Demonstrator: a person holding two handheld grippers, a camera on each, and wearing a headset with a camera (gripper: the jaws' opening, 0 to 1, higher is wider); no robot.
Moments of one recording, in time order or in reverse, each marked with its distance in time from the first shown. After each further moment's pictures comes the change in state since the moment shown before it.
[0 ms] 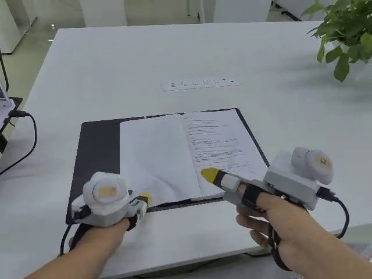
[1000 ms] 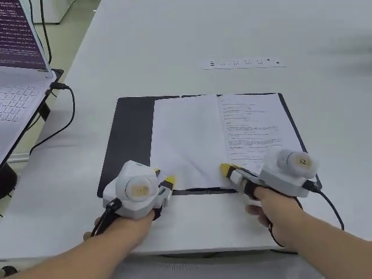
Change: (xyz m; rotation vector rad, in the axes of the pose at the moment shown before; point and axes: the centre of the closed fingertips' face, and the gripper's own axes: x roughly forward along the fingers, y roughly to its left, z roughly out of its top) left arm 0.007 0.021 0.000 0.191 -0.178 0.104; right arm 0.092 -0.096 -0.043 -0.237 0.114 -0.088
